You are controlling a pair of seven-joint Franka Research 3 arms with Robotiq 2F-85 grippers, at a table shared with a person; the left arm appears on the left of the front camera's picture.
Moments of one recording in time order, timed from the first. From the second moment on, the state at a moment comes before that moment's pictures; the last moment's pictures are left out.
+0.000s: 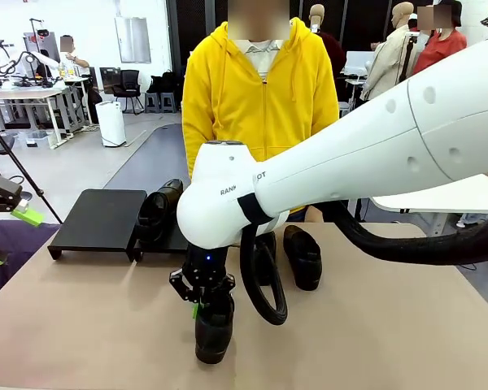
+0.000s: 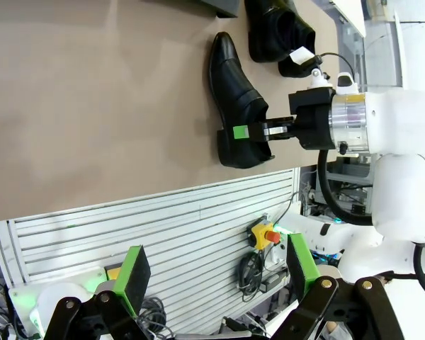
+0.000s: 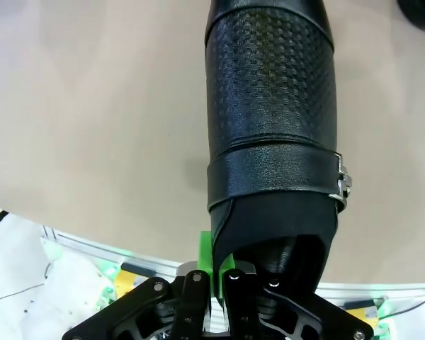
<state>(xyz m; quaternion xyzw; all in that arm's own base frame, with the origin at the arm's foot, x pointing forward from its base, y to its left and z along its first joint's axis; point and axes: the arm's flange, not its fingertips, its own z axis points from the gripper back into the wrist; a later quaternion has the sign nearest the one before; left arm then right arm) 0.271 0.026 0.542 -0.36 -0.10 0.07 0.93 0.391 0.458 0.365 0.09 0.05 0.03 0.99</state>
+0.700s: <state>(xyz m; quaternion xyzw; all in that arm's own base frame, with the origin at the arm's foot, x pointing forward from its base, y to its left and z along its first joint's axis) 0.271 0.026 0.542 -0.36 -0.10 0.07 0.93 0.398 0.450 0.394 0.11 0.07 0.02 0.99</state>
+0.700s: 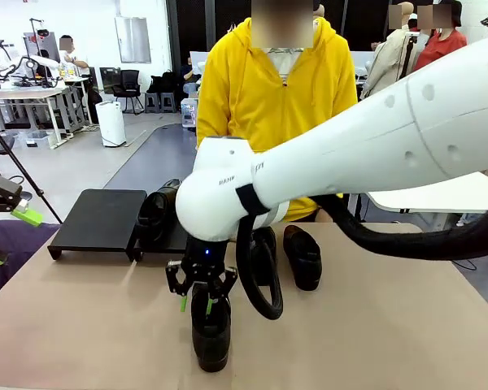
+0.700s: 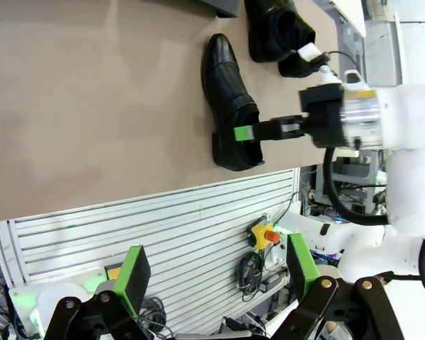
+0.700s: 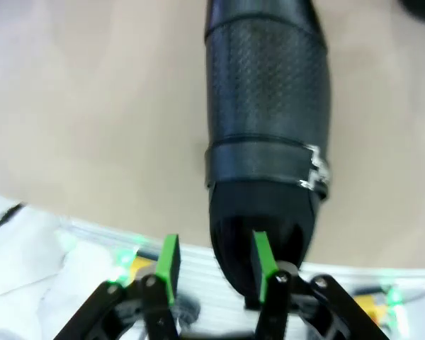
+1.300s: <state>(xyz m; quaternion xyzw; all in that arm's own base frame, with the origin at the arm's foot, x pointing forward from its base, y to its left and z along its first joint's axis) 0.272 0.026 0.542 -0.36 -0.10 0.07 0.93 0.352 0.136 0.534 0.21 0.07 0.09 0.97</state>
